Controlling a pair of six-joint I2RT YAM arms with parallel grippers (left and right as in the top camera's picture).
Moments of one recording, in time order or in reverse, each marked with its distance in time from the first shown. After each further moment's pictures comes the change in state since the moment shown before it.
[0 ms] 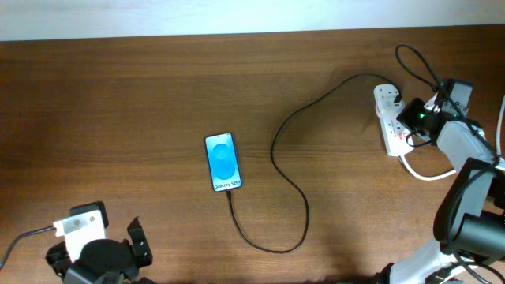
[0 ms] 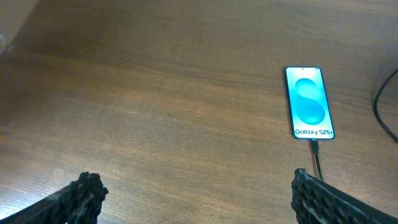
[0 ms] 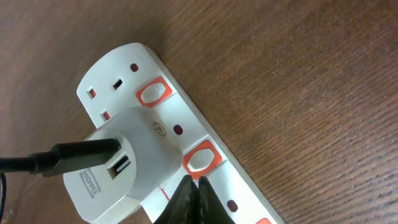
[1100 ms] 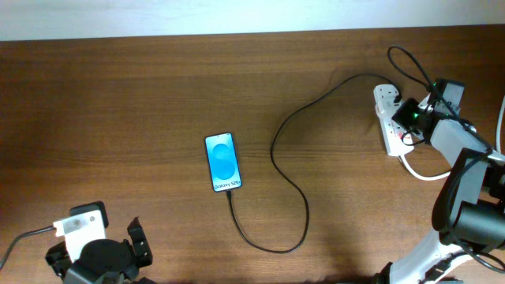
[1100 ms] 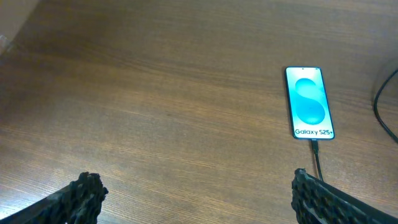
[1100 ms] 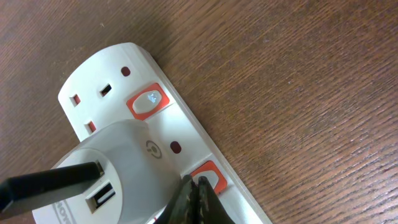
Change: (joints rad) left arm 0.000 0.000 0.000 0.000 0.000 0.000; right arm 0.024 0.068 0.006 0.066 0.022 -0.017
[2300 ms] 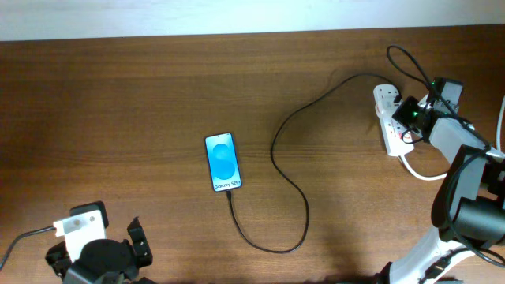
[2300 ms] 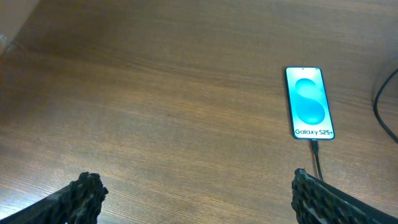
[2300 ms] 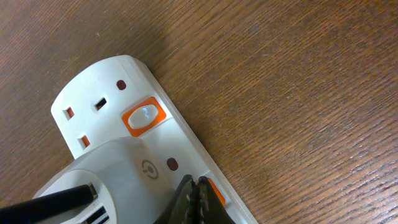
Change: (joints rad) left arm 0.000 0.000 0.000 0.000 0.000 0.000; right arm 0.004 0.024 0.016 0.018 0.023 -0.008
